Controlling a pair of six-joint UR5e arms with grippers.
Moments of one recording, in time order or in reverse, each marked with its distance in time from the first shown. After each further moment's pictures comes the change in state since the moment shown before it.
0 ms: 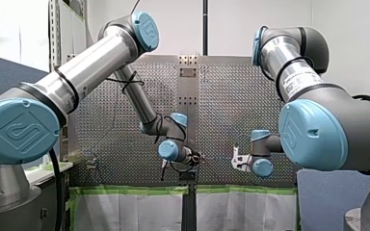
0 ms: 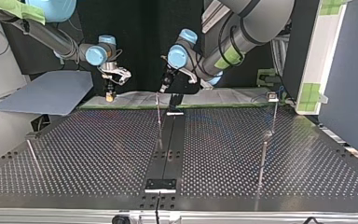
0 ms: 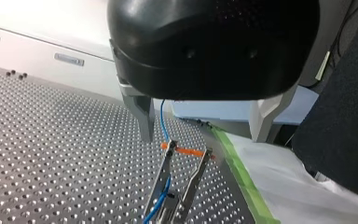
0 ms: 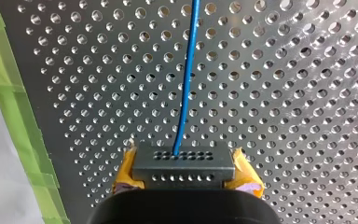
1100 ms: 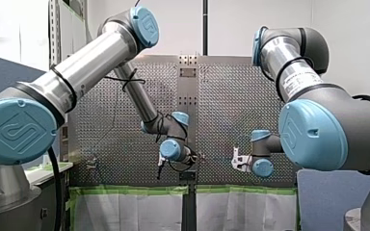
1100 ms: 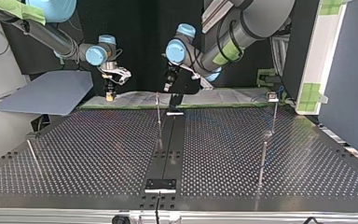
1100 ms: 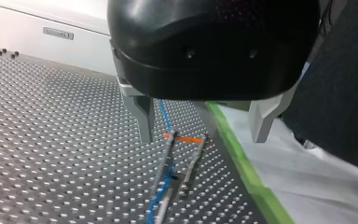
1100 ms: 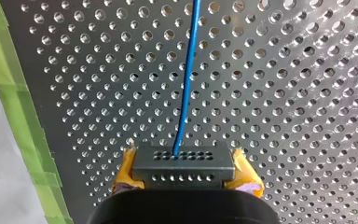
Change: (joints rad) left arm -0.030 0.033 -0.040 0.006 -0.141 0.036; right arm -0.001 0.002 0.000 0.003 0.000 -0.001
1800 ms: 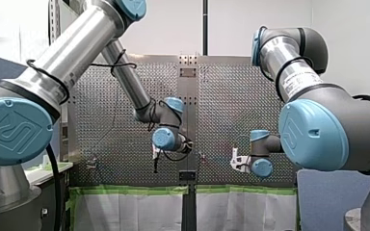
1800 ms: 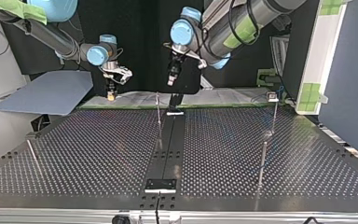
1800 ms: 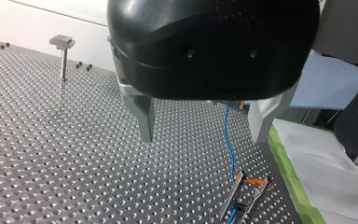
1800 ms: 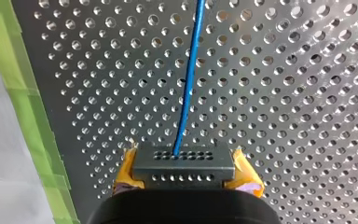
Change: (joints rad) left arm -0.032 0.194 -0.194 0.069 -0.061 -0.131; right arm 0.011 0.000 0.000 0.017 0.004 0.001
